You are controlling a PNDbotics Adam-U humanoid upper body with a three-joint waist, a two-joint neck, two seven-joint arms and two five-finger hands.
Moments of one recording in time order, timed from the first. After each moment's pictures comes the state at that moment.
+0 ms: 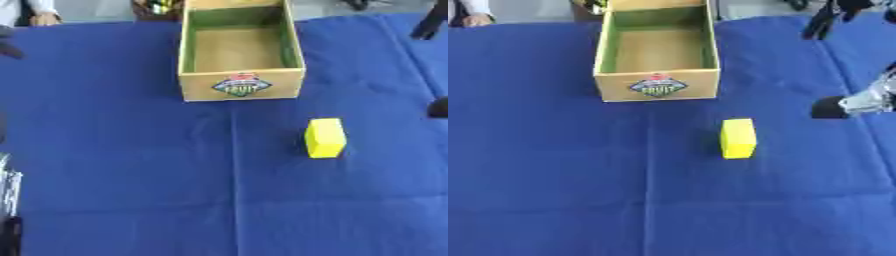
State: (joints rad) left arm -0.39 0.20 0.10 -1.98 -0.03 -0.17 0.27; right arm -0.59 -1.09 0.04 -1.99 0.31 -0.08 0.67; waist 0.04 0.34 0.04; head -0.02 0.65
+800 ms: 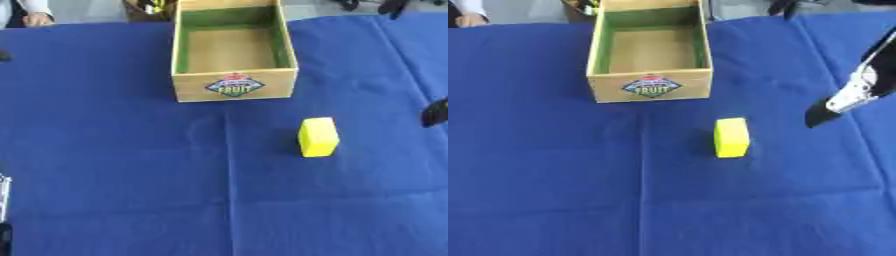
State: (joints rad) left arm -0.39 0.20 0.09 -1.98 -0.03 -0.17 0.27; right arm -0.79 -1.00 0.14 -1.92 0.39 -0.09 0.82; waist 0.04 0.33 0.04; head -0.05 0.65
